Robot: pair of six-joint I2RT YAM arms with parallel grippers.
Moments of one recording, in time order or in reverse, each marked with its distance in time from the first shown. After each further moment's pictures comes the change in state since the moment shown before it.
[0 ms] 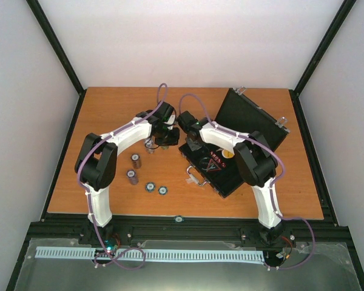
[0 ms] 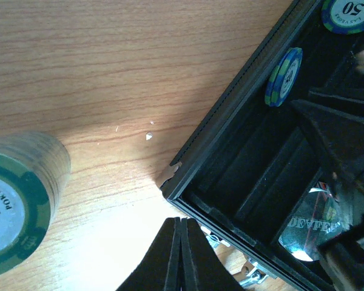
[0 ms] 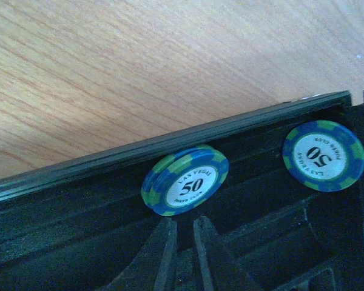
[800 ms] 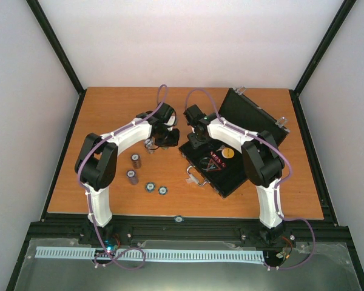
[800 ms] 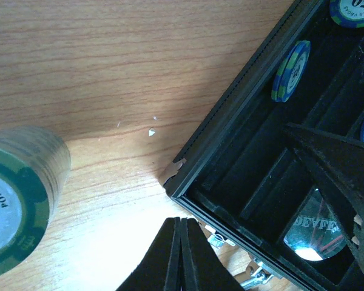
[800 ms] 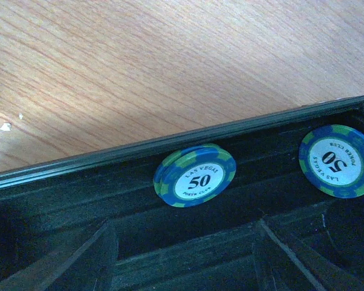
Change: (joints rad) left arm 0.000 0.000 -0.016 0.011 0.002 0.000; right arm -0.066 -0.060 -0.009 -0.002 -0.190 -0.045
